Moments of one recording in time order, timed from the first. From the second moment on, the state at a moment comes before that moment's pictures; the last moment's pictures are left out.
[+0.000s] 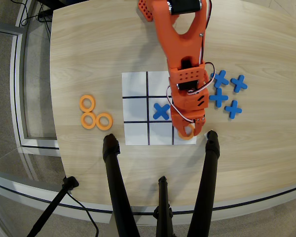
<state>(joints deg) -12.0 75.7 124.2 -13.9 -81.9</state>
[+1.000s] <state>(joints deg) -7.6 168.8 176.3 57.7 -83.4</state>
